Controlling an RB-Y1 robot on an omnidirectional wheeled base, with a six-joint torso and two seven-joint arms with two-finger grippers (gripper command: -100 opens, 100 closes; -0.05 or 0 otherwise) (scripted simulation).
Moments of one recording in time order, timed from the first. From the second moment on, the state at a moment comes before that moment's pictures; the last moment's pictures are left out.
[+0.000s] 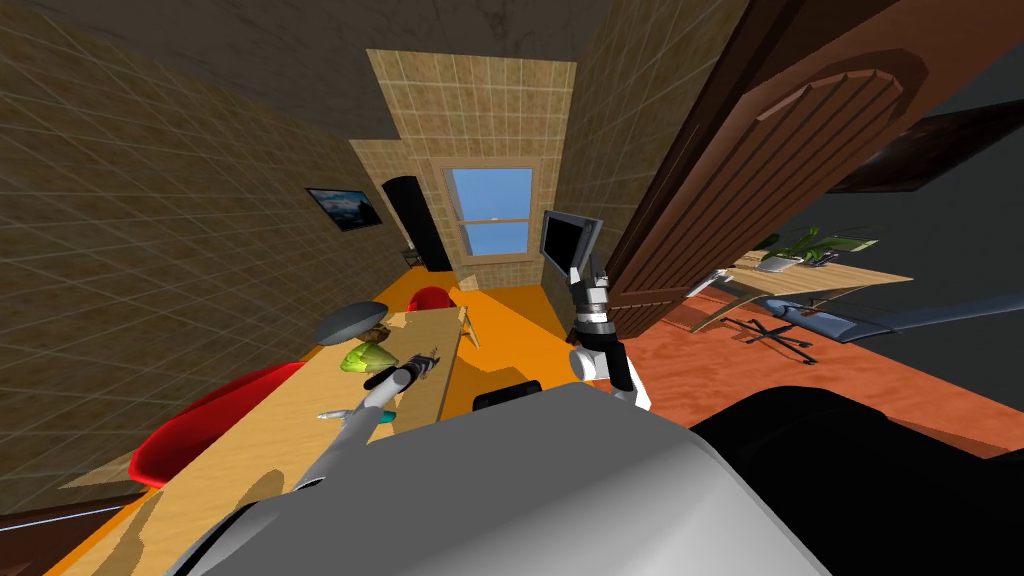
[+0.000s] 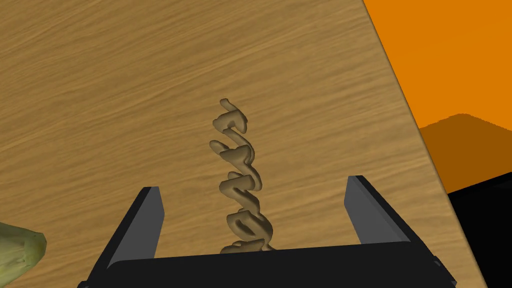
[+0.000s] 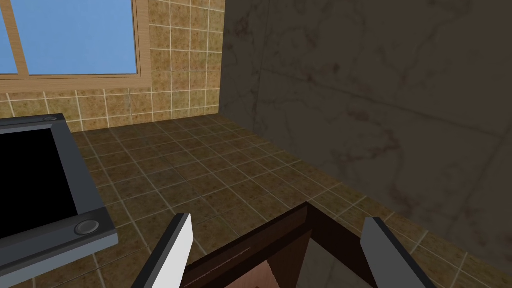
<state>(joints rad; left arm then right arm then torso) -0.14 0.46 -0.04 -0.87 0.97 0.34 0.56 0.48 -0.02 0.00 -2.38 -0.06 -0.38 0.09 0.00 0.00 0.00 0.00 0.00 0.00</state>
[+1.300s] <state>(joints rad) -0.13 0.45 0.09 -0.79 1.04 0.49 0.46 0.48 -0.02 0.00 -2.38 -0.06 -0.38 0.09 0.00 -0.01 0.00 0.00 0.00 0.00</state>
